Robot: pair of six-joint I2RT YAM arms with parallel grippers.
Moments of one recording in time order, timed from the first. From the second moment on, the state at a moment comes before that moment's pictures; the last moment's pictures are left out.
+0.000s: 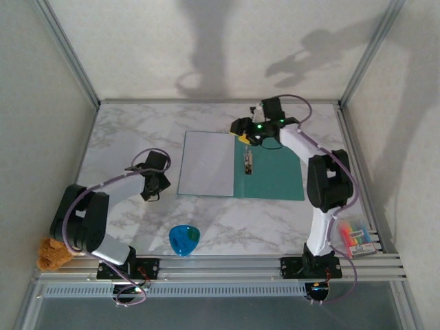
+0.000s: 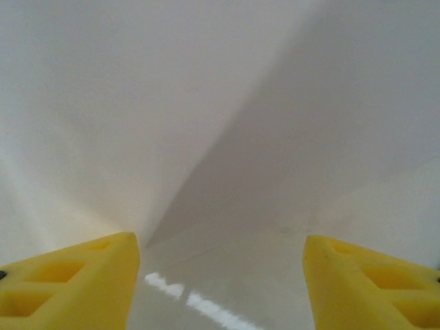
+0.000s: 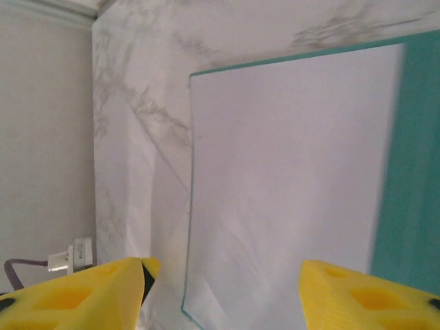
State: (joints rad) left arm -0.27 1.51 0.74 -0.48 -0.24 -0.94; right arm 0.36 1.98 1.55 -0.41 -0.64 0.64
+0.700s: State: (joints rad) left arm 0.12 1.06 0.56 -0.32 -0.19 -0.89; right arm 0.73 2.60 2.44 -0.60 -0.66 0.43
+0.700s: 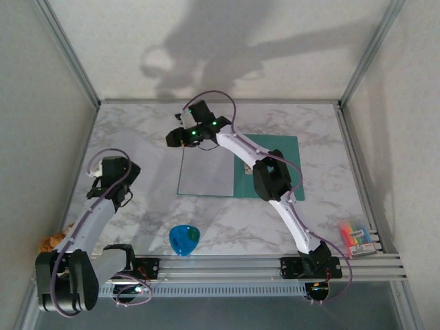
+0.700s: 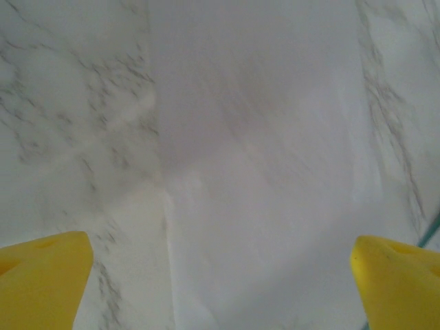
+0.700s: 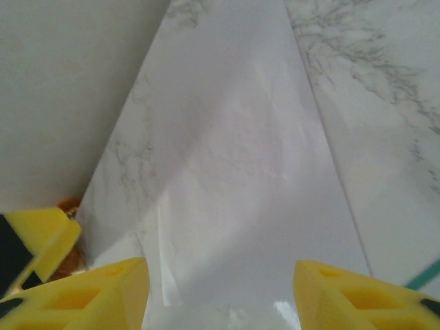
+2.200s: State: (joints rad) left arm 0.35 1.45 0.60 -0.13 0.14 -0.65; right arm 0.83 2.72 2.45 -0.65 -0.66 0.44
